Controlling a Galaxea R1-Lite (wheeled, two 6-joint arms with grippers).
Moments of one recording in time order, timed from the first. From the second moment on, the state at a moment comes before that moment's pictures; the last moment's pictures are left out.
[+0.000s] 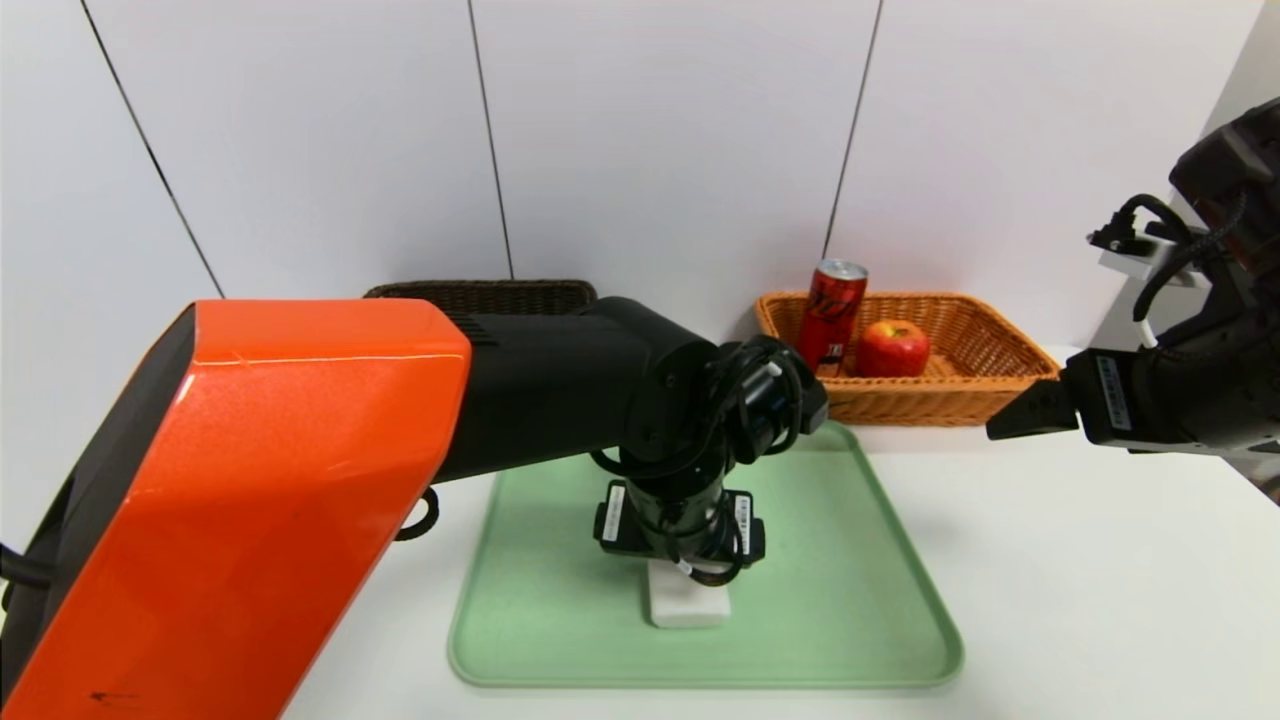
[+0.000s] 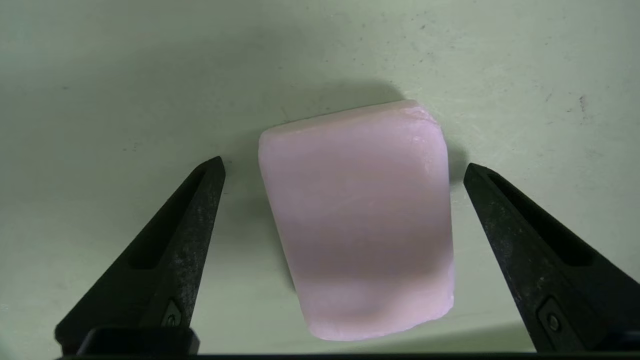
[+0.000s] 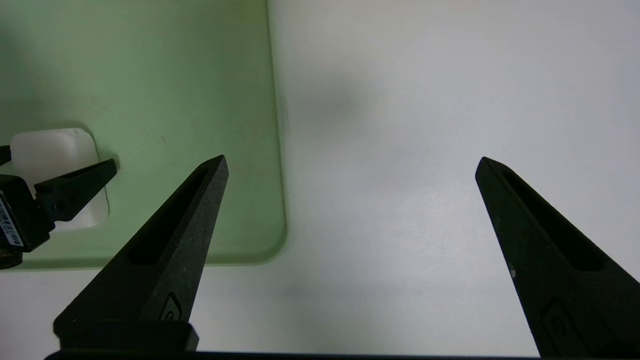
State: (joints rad) left arm -0.91 2.26 -1.97 0.88 0.22 -0.72; right arm 0.29 1.51 -1.38 0.82 -0.14 0.32
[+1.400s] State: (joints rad) left arm -0.83 2.04 -1.96 0.79 0.06 -0.59; right arm 0.29 1.51 -1.37 0.80 -0.14 0.32
